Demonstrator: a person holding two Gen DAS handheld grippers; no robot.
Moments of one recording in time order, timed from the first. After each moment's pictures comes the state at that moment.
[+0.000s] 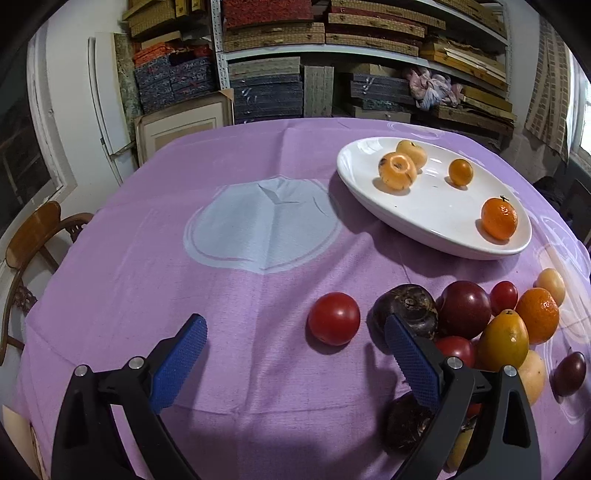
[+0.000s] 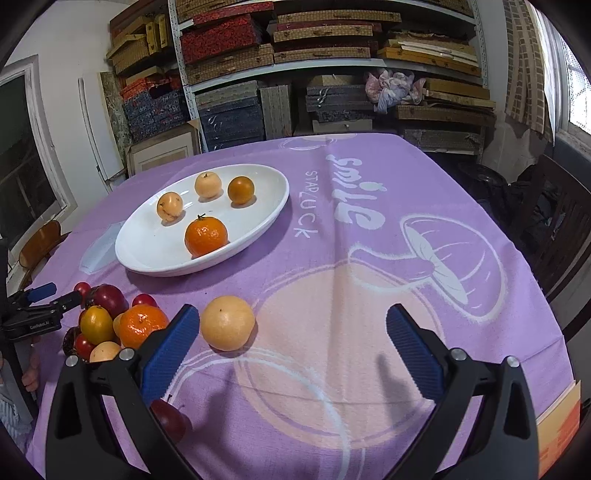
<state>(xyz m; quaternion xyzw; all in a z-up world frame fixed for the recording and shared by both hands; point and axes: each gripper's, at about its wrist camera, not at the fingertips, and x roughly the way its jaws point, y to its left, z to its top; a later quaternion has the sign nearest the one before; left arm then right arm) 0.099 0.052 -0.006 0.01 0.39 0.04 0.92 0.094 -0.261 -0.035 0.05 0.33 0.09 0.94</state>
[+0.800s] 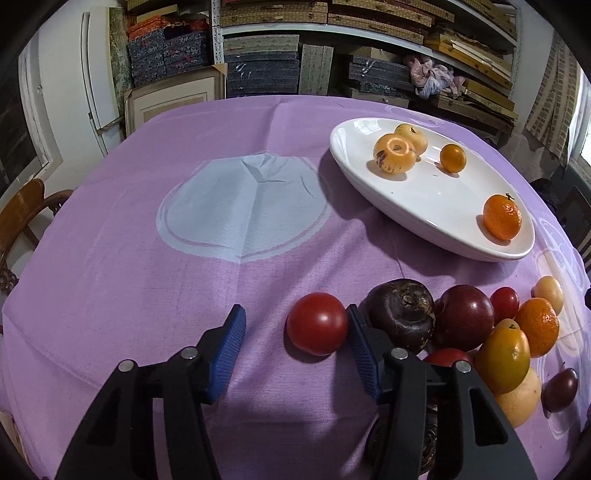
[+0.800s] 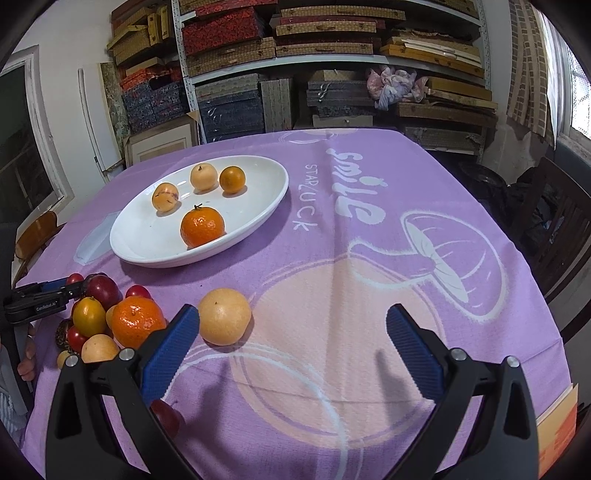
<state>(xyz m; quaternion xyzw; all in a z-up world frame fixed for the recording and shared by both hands) 0.115 0.059 -0.015 -0.03 0.43 0.02 0.90 0.098 -0.254 -0.038 0.04 0.34 0.08 0.94</state>
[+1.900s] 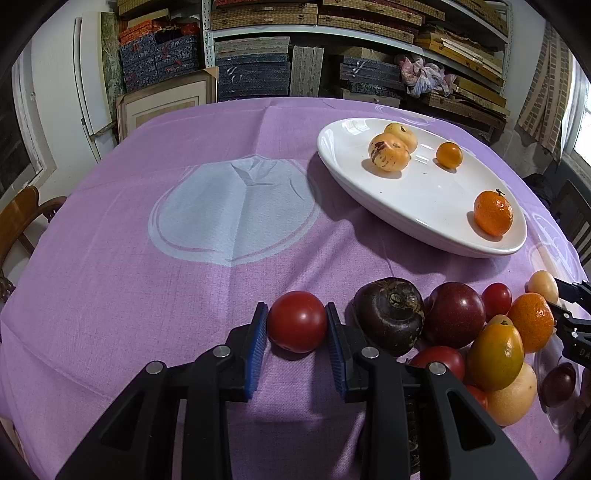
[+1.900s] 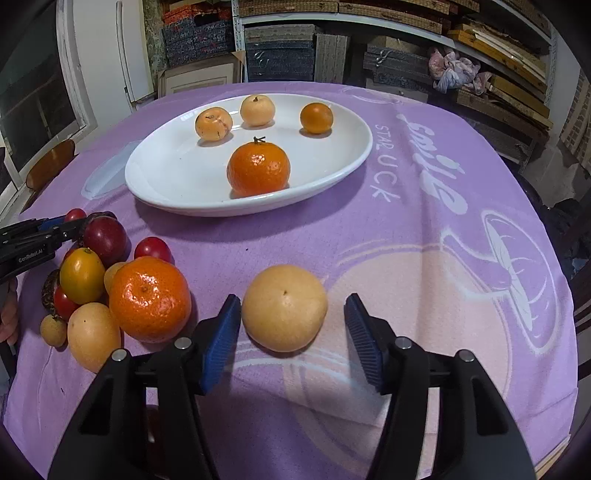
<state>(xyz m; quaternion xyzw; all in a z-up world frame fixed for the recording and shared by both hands) 0.115 0.054 -0.014 -0.01 0.43 0.01 0.90 0.139 -0.193 -0.069 -0.05 0.42 0.15 0.90</state>
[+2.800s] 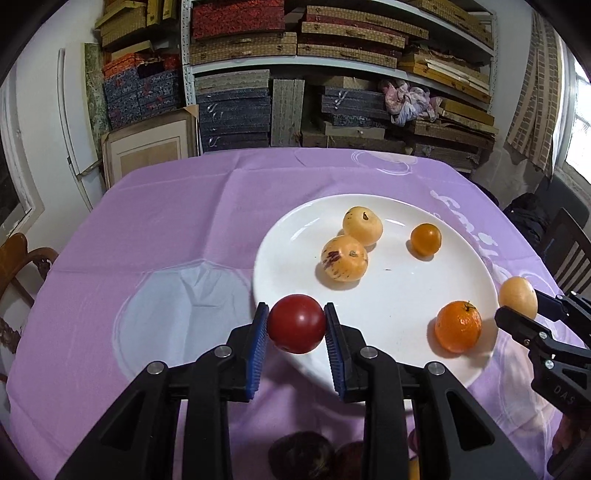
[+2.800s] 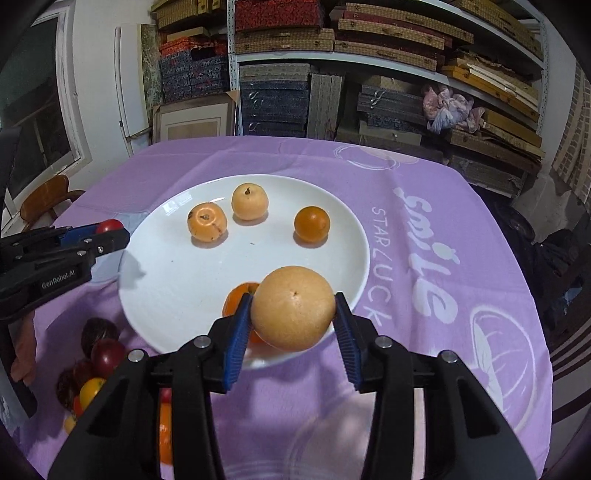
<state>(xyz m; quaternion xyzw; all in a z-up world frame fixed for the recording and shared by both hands) 0.206 -0.005 0.046 0.00 0.38 0.00 0.92 0.204 -0.171 -0.004 -0.05 0.36 0.14 0.92</state>
